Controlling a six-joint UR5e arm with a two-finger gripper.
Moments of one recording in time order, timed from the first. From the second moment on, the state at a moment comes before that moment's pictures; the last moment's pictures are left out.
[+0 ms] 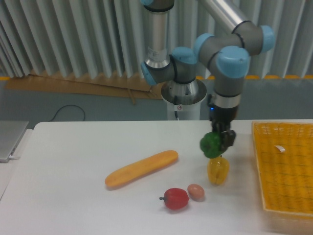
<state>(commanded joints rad) 2.41 -1.75 -1.55 -1.40 1.55 1.51</state>
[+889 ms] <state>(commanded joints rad) 2.22 -1.81 -1.50 -1.39 1.59 1.19</state>
